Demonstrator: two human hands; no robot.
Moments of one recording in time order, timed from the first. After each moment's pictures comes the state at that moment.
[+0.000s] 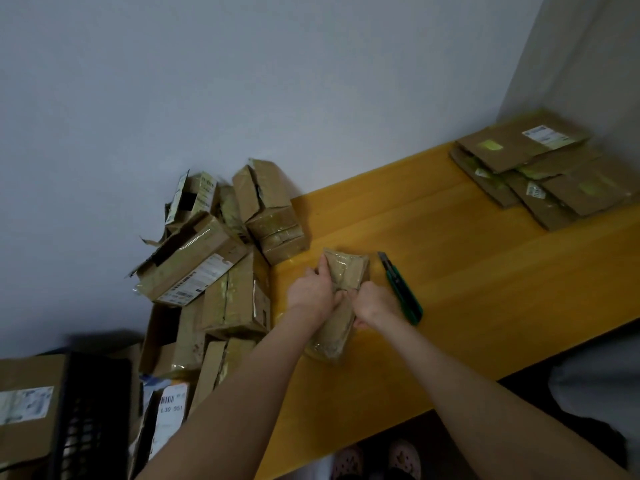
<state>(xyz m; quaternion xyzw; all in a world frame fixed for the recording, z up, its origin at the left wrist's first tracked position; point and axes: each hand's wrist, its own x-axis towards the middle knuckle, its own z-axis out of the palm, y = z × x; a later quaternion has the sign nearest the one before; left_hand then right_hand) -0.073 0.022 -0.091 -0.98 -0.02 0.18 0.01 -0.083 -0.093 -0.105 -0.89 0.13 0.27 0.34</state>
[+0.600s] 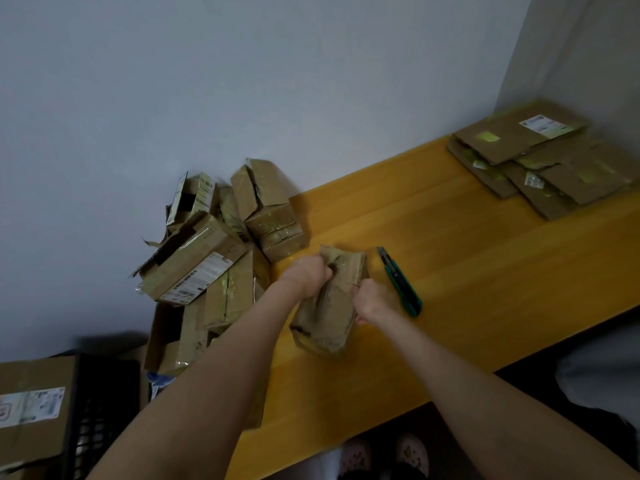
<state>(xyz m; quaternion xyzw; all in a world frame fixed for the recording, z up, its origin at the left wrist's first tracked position) -0.045 0.036 -0.066 -0.96 0.03 0.27 -0.07 -0.083 -0.095 -0.125 -0.88 0.15 0.27 0.37</state>
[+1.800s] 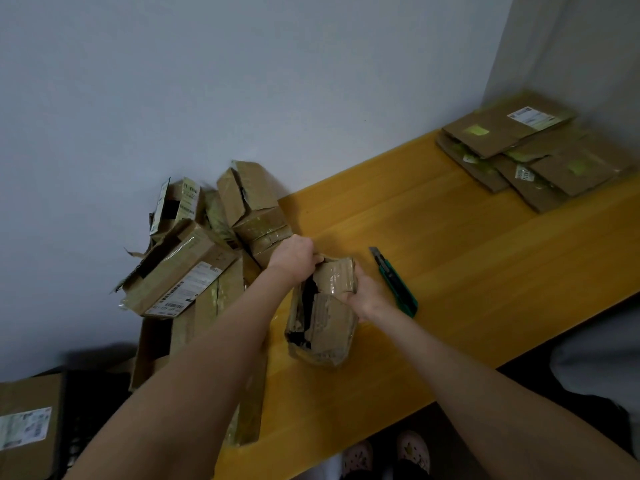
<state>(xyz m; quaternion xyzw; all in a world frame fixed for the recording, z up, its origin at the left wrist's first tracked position) -0.016 0.039 -0.057 -0.98 0.08 0.17 -0.01 -0.073 -0.101 -0.126 -0.83 0.12 0.27 0.47</state>
